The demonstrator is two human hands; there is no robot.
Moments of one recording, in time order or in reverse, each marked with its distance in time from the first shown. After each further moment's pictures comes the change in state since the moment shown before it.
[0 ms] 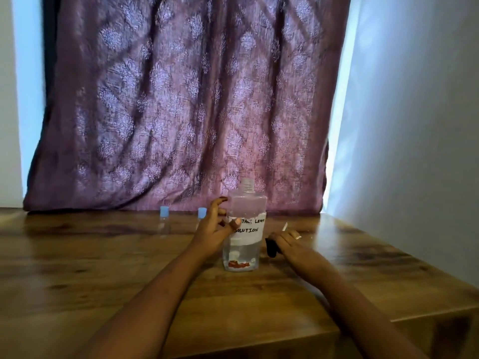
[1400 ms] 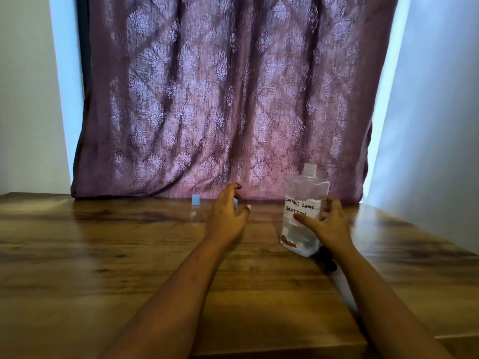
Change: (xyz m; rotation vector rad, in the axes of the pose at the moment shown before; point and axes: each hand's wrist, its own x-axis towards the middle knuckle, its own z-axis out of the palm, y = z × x) left_hand 0.002 -0.002 -0.031 0.617 0.269 0.013; right_hand 0.055 -0.010 0.011 0.887 0.524 0.648
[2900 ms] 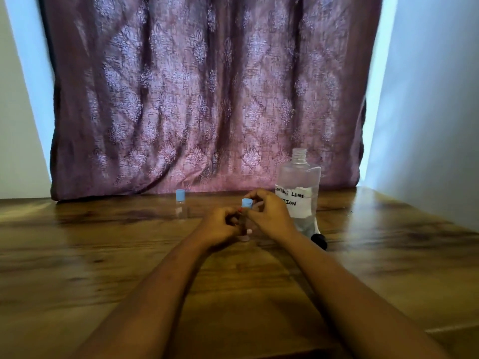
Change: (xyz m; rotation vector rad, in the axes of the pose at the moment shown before) left_hand 0.001 -0.028 0.022 -0.312 -0.477 -0.250; right_hand -0.009 -0.033 0.076 -0.078 -0.314 -0.188
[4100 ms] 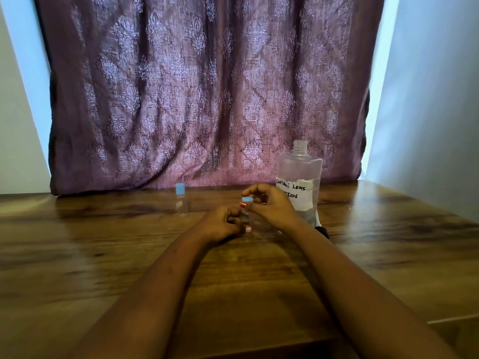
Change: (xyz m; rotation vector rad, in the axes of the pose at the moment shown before) left_hand 0.003 -0.010 -0.002 -0.114 -0.172 -0.120; right_hand -0.003 0.001 -0.009 0.227 -0.141 0.064
